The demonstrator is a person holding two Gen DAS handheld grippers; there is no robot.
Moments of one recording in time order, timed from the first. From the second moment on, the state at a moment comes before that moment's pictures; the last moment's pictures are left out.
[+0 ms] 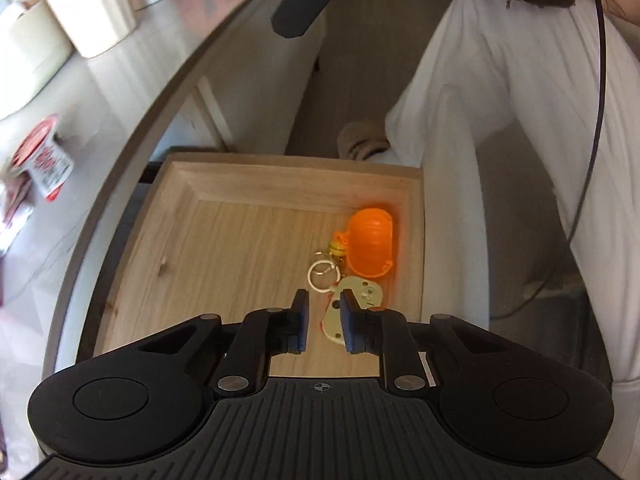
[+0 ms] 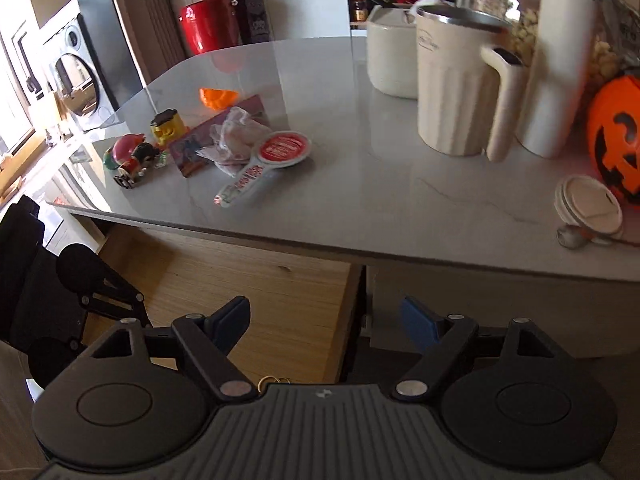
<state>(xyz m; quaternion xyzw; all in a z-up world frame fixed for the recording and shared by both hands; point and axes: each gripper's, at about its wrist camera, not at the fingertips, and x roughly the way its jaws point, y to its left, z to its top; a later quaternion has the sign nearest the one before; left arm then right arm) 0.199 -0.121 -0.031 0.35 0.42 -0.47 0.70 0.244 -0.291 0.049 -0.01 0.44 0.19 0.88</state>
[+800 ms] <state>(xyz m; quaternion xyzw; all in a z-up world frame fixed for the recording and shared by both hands) 0.227 -0.152 -0.077 0.35 0.49 -0.54 0.58 0.250 -0.339 0.038 0.09 0.45 0.19 0.87</state>
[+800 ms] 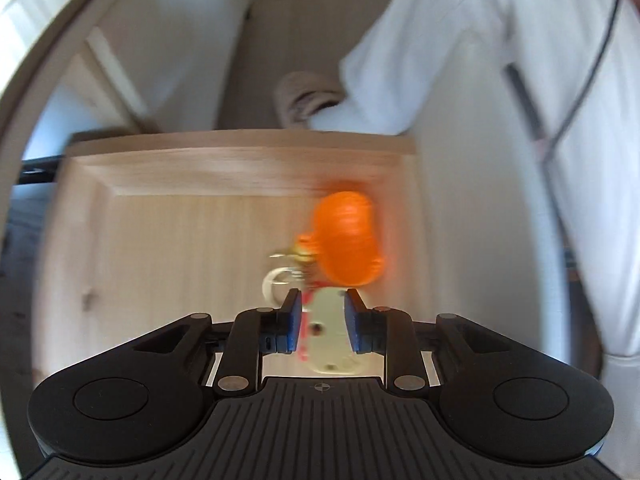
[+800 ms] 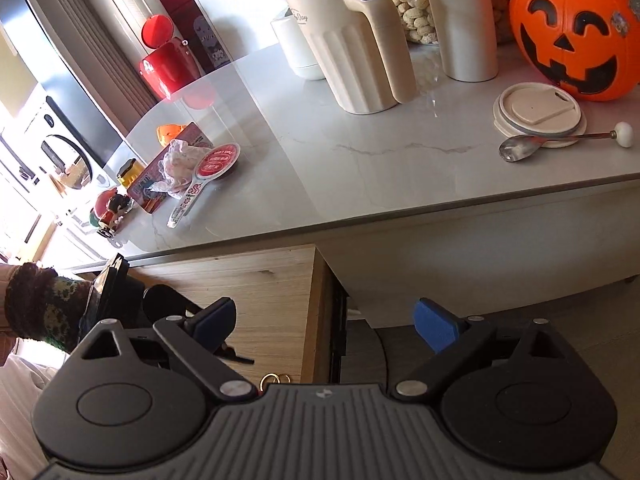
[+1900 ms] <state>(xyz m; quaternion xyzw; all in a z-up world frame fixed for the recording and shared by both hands) 0.262 -0.133 -0.109 0.22 0.65 -0.44 0.58 0.255 -0.311 0.034 0.02 0.46 0.19 0.87</state>
